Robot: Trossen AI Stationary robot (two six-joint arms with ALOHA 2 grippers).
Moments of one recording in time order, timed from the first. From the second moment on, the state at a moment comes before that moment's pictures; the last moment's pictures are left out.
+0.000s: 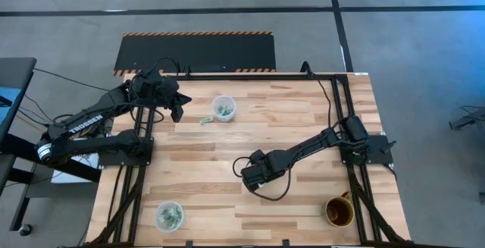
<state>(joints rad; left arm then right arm) 0.62 0.82 0.82 -0.59 0.19 -0.06 0.33 2.07 1.44 -0.83 0.09 1.23</state>
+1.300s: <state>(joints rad) 0.62 0.82 0.82 -0.59 0.19 -0.06 -0.18 2.08 1.82 -0.51 0.20 0.50</state>
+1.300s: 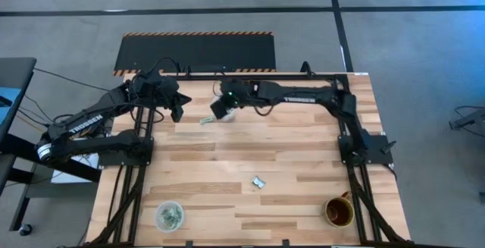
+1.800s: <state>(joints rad) 0.62 0.82 0.82 -0.59 0.19 -0.06 -0.22 2.17 1.82 -0.49 0.13 0.49</state>
